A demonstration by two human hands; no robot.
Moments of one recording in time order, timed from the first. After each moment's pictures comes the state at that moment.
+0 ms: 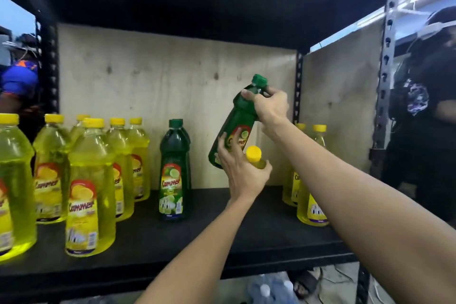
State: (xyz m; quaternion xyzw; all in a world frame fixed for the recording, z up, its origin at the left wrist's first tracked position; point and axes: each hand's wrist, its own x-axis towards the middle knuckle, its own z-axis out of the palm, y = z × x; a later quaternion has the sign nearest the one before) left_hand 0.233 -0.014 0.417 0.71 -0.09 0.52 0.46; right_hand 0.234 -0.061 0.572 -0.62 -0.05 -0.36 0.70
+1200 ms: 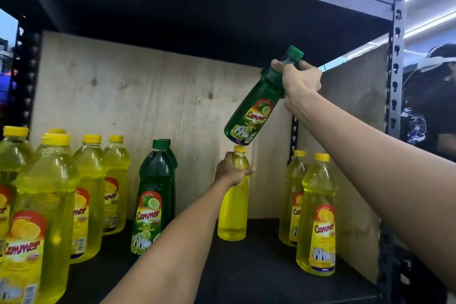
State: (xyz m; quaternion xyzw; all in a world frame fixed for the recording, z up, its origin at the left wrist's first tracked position) left_hand 0.366 -0.001 0.476 0.83 -0.13 0.21 0.50; right_hand 0.247 -0.115 0.671 -0.53 -0.07 -0.45 0.71
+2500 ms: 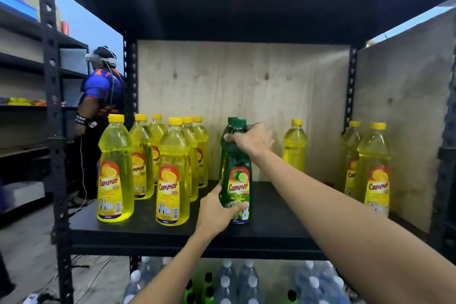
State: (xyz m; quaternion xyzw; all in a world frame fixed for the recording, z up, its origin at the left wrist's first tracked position) left_hand 0.153 0.187 0.350 0.84 -0.03 0.24 0.50; right_hand 0.191 0.089 0.502 -0.82 -0.01 -0.27 0.51
